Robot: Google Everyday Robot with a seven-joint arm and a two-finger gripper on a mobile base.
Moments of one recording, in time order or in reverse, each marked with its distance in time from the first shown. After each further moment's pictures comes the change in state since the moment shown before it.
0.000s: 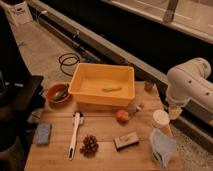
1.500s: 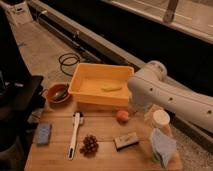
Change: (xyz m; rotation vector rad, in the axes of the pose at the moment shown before) arm -0.169 0.044 -0.032 0.058 -0.085 -0.871
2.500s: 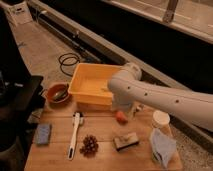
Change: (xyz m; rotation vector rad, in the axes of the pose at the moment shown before) arm -0.046 -0.075 0.046 -0.025 -0.073 -0.196
